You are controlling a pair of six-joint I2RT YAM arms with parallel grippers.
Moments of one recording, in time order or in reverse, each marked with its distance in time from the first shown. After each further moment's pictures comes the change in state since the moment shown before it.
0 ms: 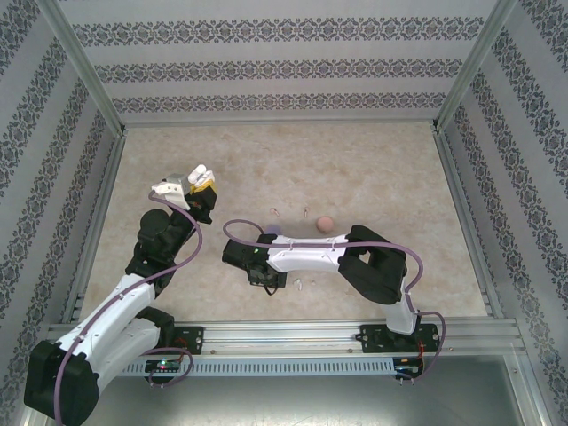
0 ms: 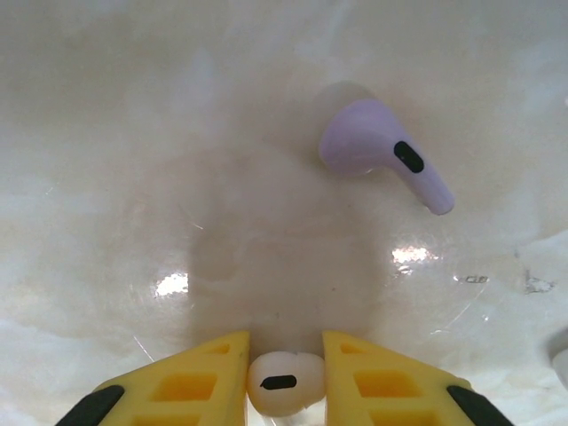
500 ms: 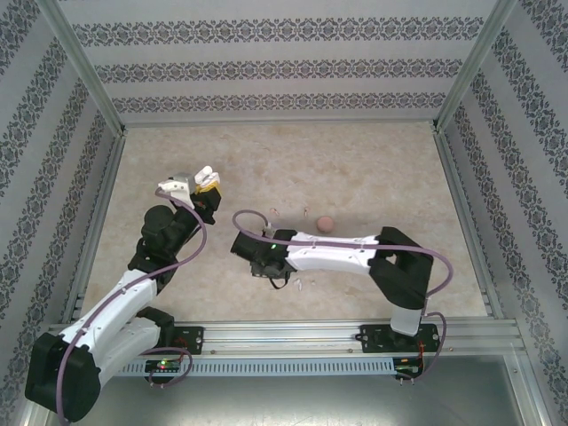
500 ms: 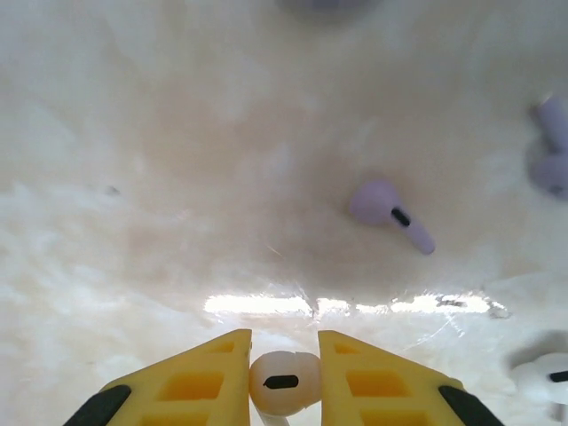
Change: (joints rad) left arm 0.000 0.062 0.018 -0.011 0.058 0.035; right arm -0.045 -0.207 -0.101 0.121 0.056 -0.103
